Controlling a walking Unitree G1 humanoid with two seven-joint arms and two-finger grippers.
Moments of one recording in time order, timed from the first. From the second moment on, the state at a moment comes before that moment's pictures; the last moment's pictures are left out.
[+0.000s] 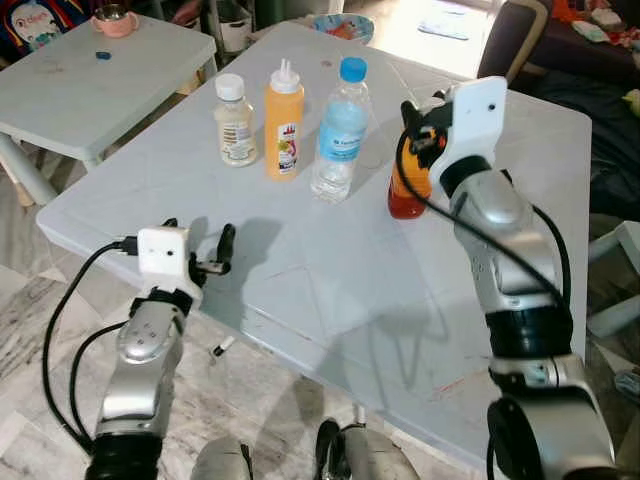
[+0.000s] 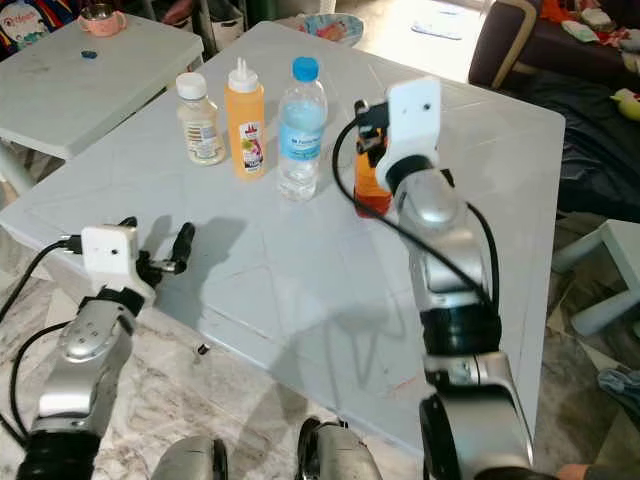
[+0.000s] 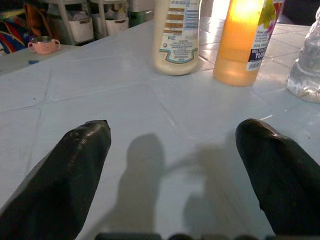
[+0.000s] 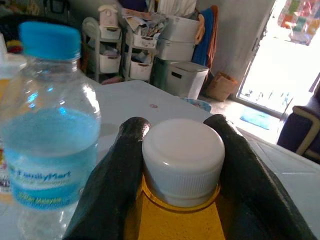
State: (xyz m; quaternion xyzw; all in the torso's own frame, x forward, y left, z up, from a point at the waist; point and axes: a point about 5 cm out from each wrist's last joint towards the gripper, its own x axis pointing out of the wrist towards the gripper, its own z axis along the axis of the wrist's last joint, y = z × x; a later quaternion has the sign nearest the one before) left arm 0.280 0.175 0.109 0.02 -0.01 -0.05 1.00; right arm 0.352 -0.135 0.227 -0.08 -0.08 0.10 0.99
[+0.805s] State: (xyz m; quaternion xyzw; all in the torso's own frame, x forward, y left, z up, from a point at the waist) left arm 0.281 0.168 0.101 0.00 0.00 -0.04 1.00; right arm 0.325 -0.129 0.191 -0.03 -0.05 0.07 1.00
